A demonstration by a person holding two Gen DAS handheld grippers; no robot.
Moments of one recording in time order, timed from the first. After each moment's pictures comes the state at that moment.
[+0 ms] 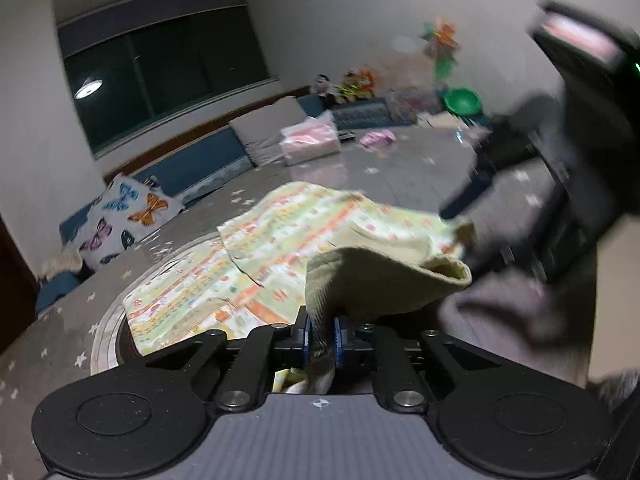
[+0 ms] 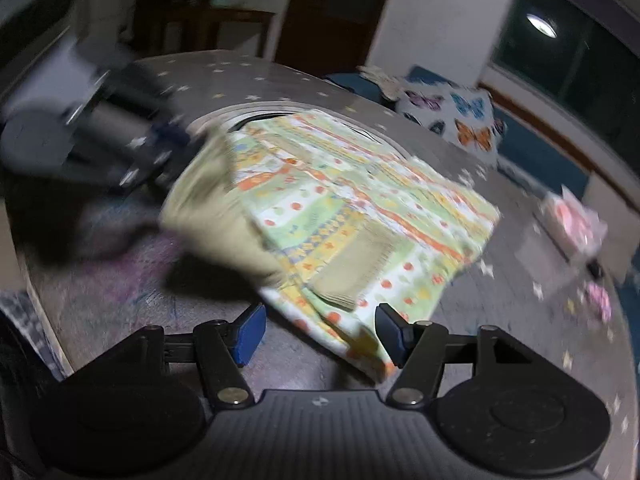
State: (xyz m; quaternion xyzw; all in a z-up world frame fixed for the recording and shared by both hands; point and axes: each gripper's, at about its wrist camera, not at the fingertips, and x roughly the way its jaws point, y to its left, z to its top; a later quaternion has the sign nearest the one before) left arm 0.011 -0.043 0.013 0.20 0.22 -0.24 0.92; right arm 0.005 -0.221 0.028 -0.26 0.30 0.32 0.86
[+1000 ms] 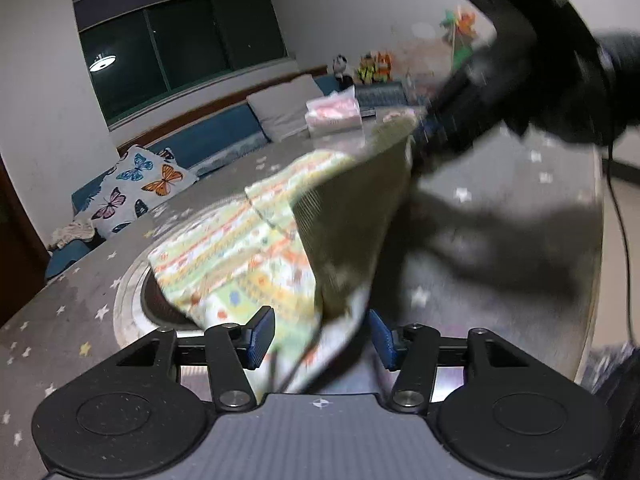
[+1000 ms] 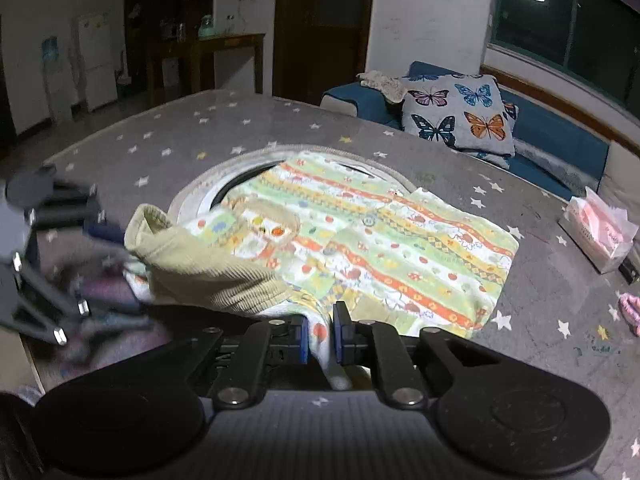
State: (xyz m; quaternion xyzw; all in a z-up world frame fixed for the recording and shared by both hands) left arm -0.017 -0.002 -0.002 0.22 0.26 -0.21 0.92; right arm 0.074 -0.207 0.070 -0.16 0.33 0.35 0.86
